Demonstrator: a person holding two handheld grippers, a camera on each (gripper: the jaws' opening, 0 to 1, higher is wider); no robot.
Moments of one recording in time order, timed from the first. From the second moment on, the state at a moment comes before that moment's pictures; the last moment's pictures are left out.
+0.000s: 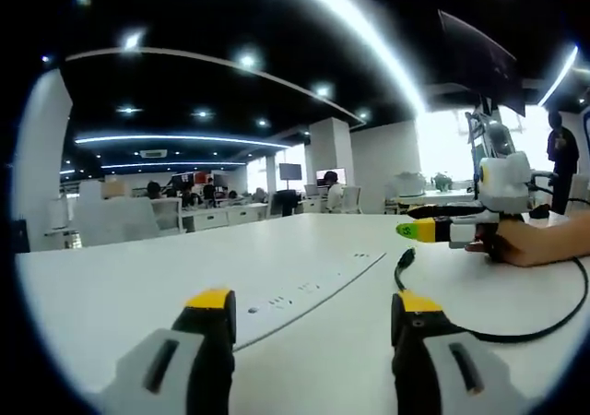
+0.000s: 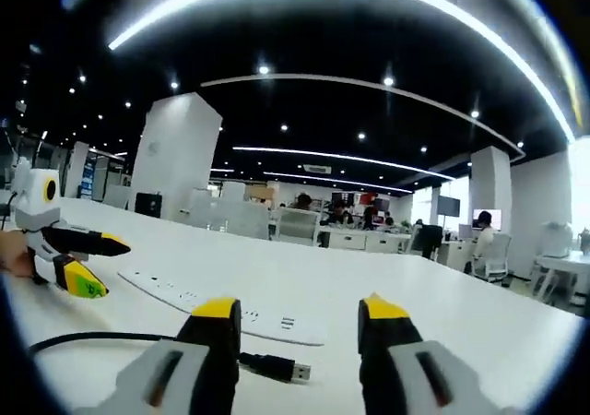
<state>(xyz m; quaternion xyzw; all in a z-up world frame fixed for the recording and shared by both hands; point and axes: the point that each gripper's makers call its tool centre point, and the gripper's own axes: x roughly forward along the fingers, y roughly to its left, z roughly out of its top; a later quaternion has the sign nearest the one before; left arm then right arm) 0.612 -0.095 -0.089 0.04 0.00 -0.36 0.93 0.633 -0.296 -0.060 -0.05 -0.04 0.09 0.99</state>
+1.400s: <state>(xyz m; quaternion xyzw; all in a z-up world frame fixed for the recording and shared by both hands) 0.522 -0.020 -0.093 0.05 0.02 -0.26 0.96 0.573 -0.312 -0.066 0.04 -0.03 0.07 1.00</state>
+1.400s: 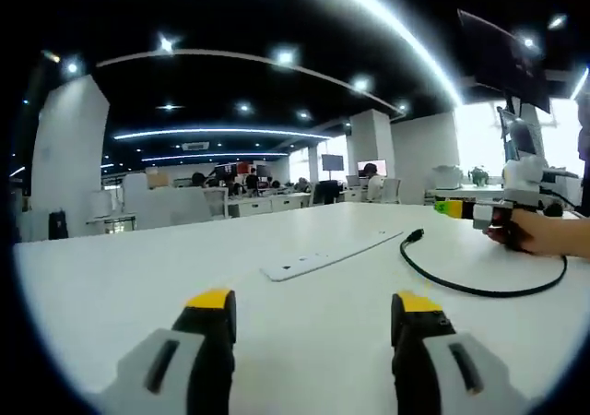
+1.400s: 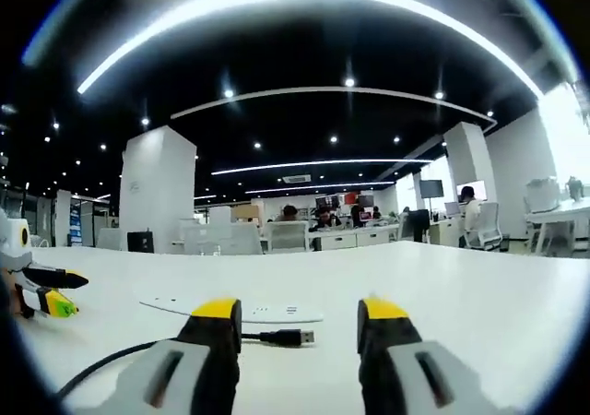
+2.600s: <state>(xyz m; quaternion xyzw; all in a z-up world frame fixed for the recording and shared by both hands) 0.338 0.073 -0.019 0.02 -0.03 -0.22 0.98 0.366 -0.325 -0.015 0.05 -0.08 0.11 0.99</state>
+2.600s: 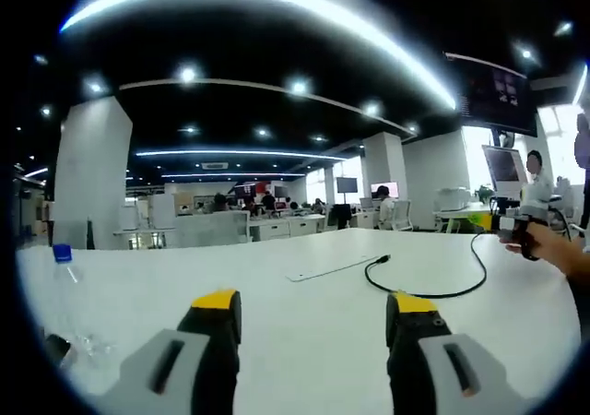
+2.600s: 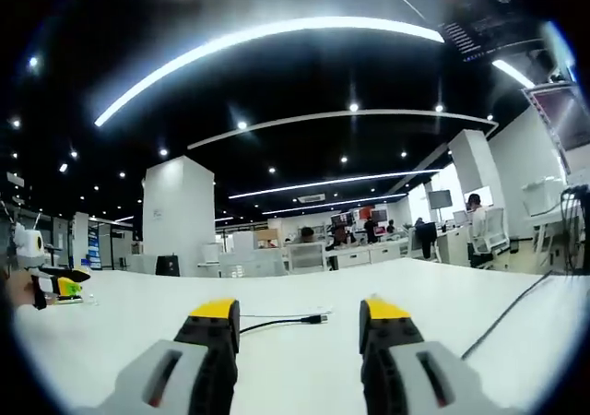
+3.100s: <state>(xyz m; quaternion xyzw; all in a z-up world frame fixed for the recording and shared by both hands) 0.290 0.086 -0.009 0.02 -0.05 -0.18 0.98 0.305 -0.317 -0.014 0.01 -0.09 0.09 0.99</state>
